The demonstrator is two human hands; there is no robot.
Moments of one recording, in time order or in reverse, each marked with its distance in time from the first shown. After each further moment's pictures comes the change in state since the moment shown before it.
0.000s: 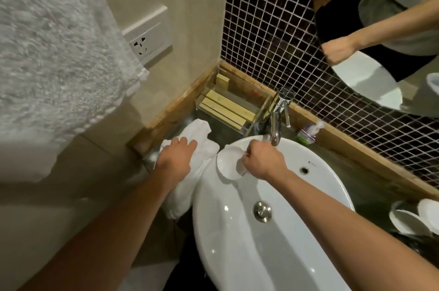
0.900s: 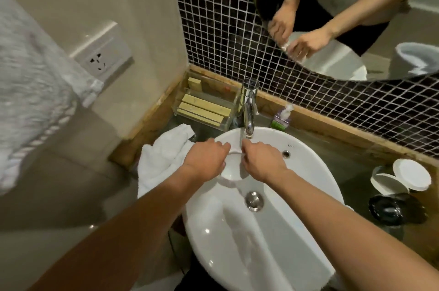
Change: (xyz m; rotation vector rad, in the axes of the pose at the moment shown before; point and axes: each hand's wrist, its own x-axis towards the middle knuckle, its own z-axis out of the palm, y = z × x) left_hand -0.008 0.114 -0.062 -0.009 0.172 0.399; right_hand -0.040 0.052 0.003 -0.108 0.152 -0.136
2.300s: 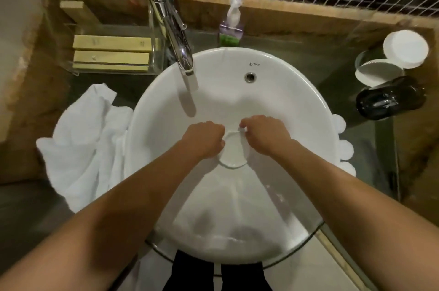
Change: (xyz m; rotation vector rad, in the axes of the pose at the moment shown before) left_hand 0.056 0.079 0.147 -0.098 -0.463 0.231; right_hand -0.055 0.093 0.137 0.156 -0.262 0.396
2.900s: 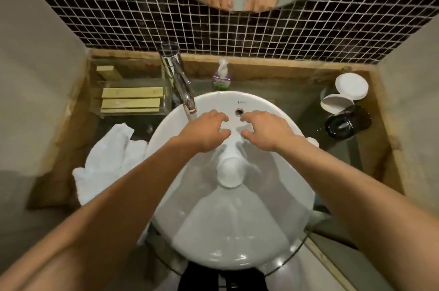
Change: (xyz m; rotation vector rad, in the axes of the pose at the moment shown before) left_hand -0.026 0.013 -0.120 -0.243 0.184 0.056; right_hand -0.033 -0.005 -0.112 0.096 0.164 0.025
